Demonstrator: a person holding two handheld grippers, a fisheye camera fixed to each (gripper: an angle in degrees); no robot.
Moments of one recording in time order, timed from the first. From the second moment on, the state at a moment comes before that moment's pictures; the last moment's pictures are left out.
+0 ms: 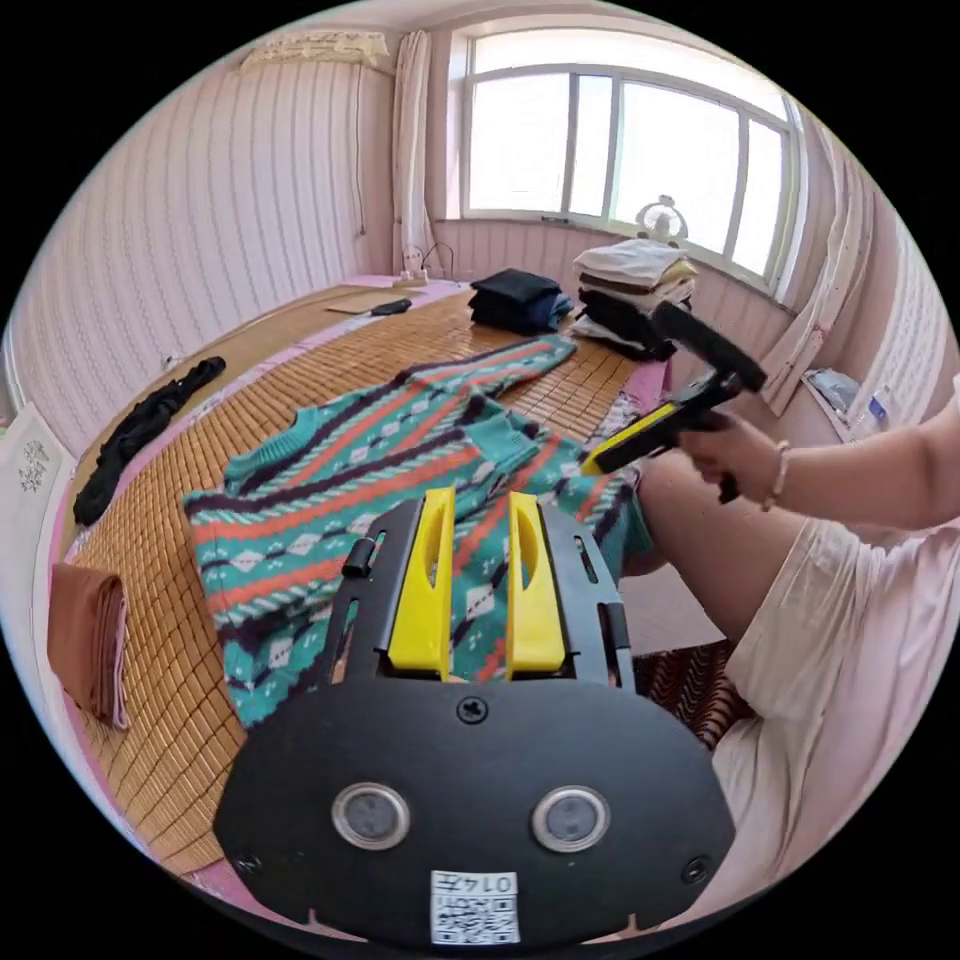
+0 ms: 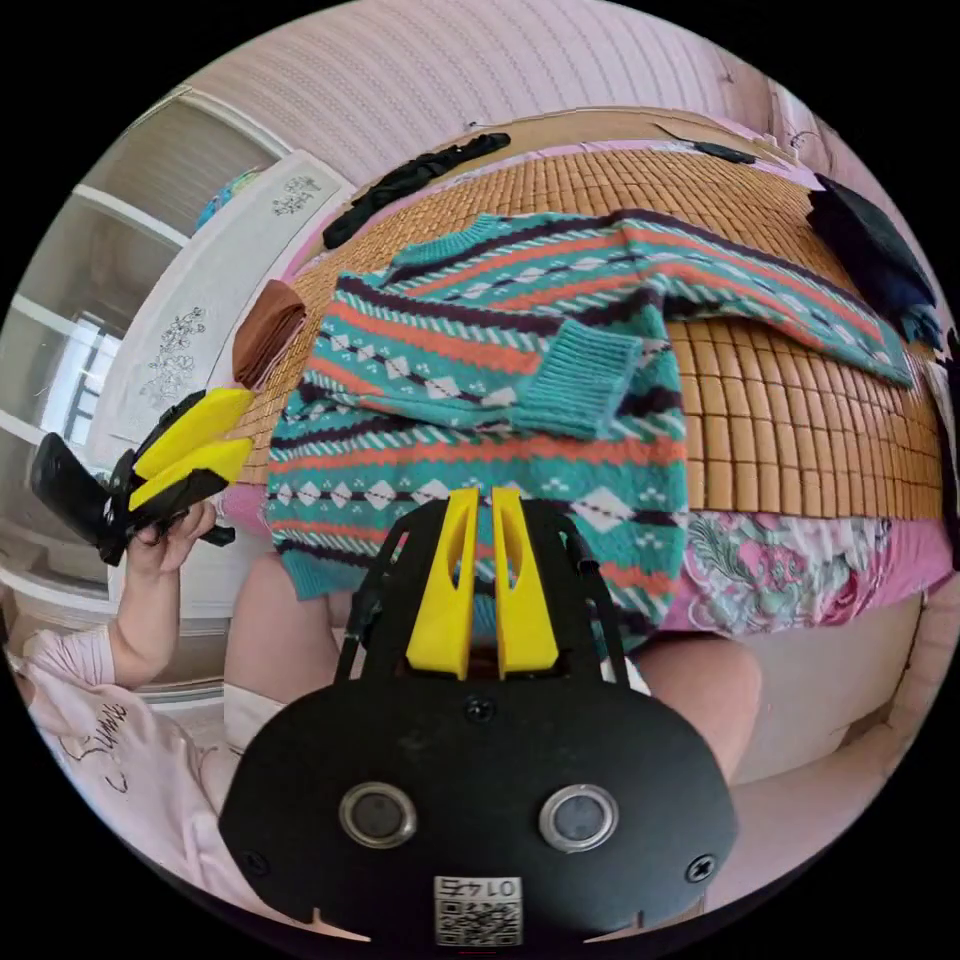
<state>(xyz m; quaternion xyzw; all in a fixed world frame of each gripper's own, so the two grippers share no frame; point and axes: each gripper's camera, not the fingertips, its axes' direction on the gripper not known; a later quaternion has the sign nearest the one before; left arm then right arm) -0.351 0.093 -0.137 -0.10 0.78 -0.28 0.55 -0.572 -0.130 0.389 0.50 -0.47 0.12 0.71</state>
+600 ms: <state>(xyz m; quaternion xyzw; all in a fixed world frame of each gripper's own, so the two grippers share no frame) -0.253 0.161 -0.051 -0.37 0.65 -0.18 0.64 -0.480 -0.167 0.267 0.61 -0.31 -0.04 0.73</state>
